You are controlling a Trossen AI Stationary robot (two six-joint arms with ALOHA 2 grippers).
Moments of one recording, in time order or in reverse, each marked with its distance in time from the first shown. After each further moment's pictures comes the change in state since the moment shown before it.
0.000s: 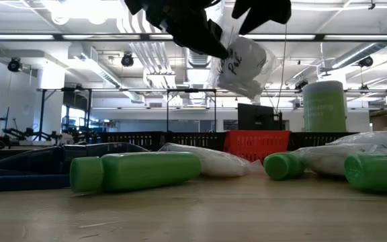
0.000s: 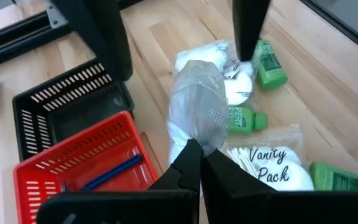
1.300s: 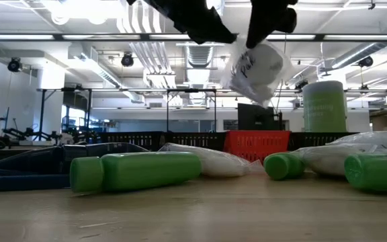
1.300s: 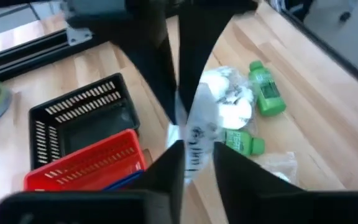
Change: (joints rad) left arm -0.028 -0.038 0.003 0.042 -0.049 -0.105; right arm 0.012 0.062 0.006 -0.111 -0.009 0.033
